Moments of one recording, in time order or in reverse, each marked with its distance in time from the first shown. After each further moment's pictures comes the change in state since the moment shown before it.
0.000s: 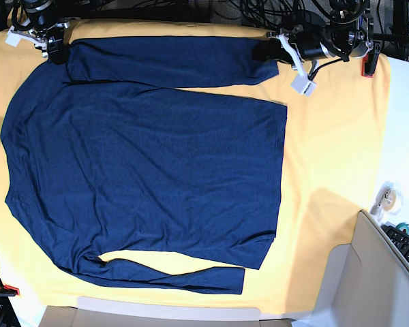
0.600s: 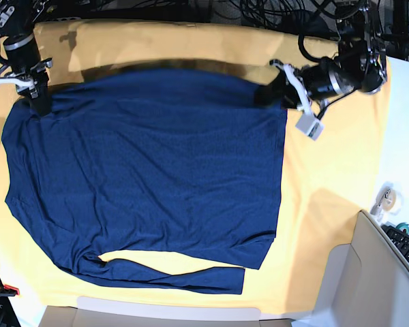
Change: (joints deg) left arm -12.5 -0.2 -0.2 7.1 0.4 0.2 2.6; right arm 11.1 3.5 0.3 12.4 -4.4 0.0 -3.4
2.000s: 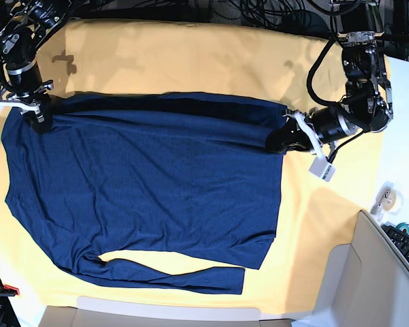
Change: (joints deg) left arm -13.1 -1.3 0.0 -14.6 0.2 -0.2 -3.6; right arm 10.1 -0.9 -0.5 -6.6 -12.9 0.7 -0.6
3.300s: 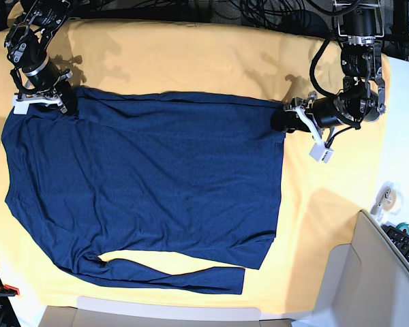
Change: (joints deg) left arm 0.3 -1.8 2.8 -14.0 4.0 0.2 -2.4; right arm -1.6 5.0 -8.0 -10.6 0.2 0.0 -4.5
